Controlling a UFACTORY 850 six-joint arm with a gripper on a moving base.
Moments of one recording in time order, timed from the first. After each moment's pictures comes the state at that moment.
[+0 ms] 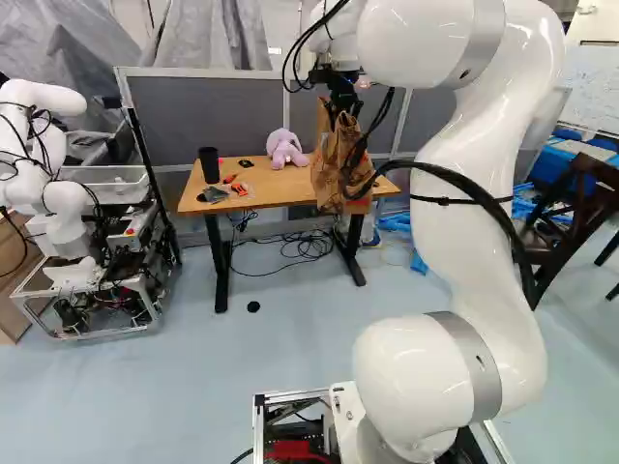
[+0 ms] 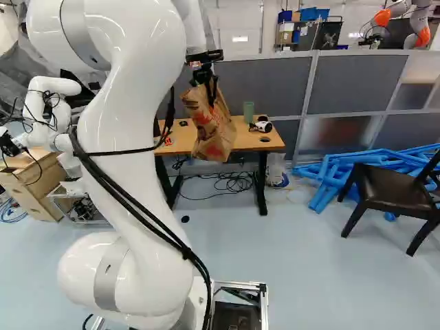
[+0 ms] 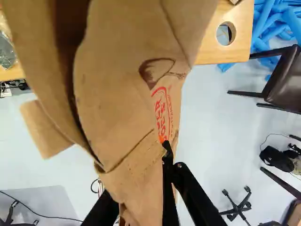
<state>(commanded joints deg) 0.7 -25.1 -101.7 -6.1 -71.0 0.0</state>
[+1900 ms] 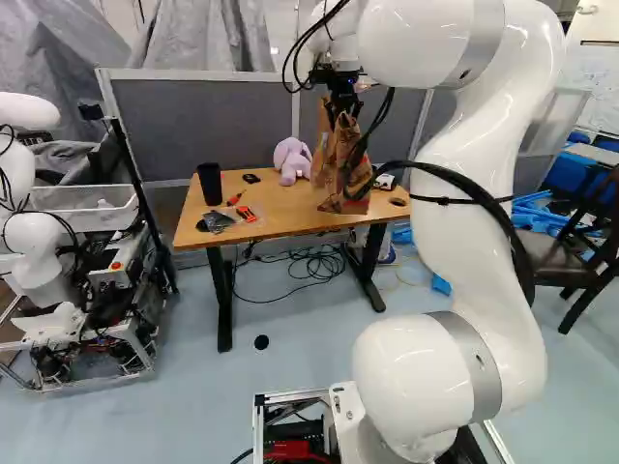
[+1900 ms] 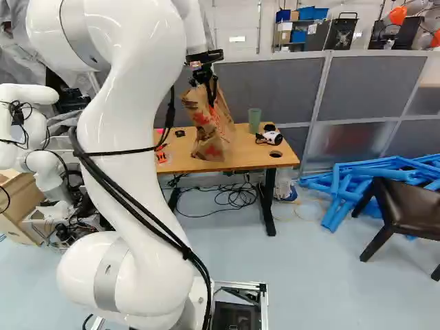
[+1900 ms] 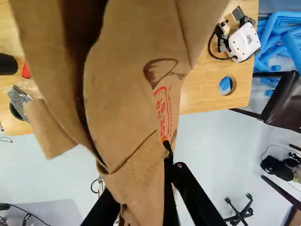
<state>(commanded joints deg) 0.7 -25.1 -101.7 -6.1 -71.0 0.0</state>
